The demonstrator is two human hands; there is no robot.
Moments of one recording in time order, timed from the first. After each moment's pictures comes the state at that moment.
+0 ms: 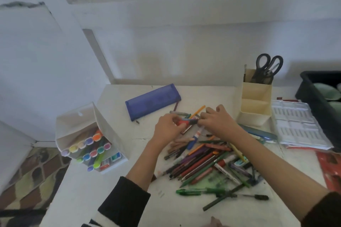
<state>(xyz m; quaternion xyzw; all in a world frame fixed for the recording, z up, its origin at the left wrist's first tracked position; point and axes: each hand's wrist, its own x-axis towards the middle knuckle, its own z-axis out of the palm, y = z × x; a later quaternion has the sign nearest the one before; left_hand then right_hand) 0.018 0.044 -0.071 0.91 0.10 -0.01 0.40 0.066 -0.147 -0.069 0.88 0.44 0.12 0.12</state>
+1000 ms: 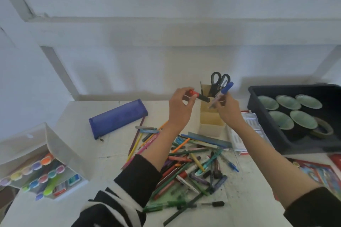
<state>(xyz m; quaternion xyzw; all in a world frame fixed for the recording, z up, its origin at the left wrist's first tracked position) 0.088 -0.097 -0.005 0.78 -0.07 0.24 0.57 0.112 -0.264 -0.011 0.90 -0.01 0.10 -0.43</state>
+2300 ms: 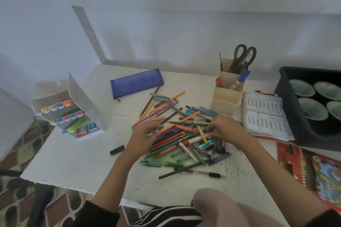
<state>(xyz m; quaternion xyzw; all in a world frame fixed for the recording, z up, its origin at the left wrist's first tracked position) -0.083 -0.007 -0.080 0.89 0.04 0.09 0.44 0.045 -0.264 -0.080 0.93 0.33 -0.16 -0.05</state>
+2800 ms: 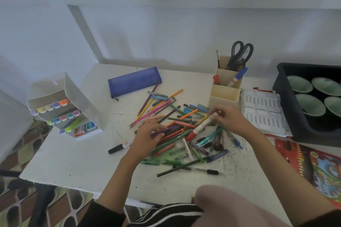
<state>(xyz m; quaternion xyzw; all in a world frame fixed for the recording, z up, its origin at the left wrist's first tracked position) -0.081 -0.021 -0.085 0.91 0.05 0.06 0.41 0.044 -0.280 -0.061 0.90 0.21 -0.13 -0.35</state>
